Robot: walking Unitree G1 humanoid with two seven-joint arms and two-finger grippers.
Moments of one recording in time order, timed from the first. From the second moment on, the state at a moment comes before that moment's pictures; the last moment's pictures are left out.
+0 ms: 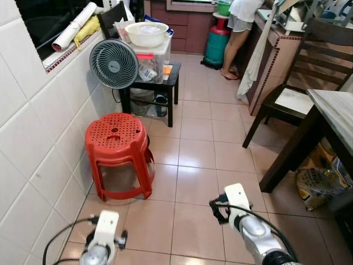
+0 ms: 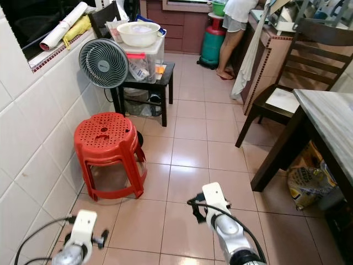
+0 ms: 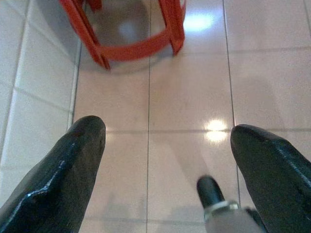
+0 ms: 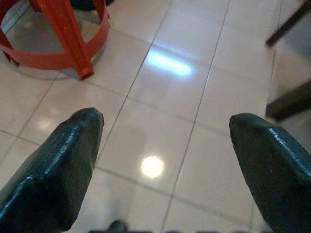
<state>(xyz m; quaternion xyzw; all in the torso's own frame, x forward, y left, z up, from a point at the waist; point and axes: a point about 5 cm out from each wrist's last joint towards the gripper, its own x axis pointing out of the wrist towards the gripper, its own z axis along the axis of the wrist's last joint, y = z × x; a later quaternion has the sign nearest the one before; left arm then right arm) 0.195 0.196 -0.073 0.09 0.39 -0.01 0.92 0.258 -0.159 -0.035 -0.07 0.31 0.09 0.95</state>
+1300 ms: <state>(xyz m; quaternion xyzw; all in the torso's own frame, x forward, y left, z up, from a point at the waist) 0.148 0.155 -0.100 0.14 0.48 -0.12 0.86 0.209 -0.176 -0.071 -0.04 0.42 0.04 0.90</state>
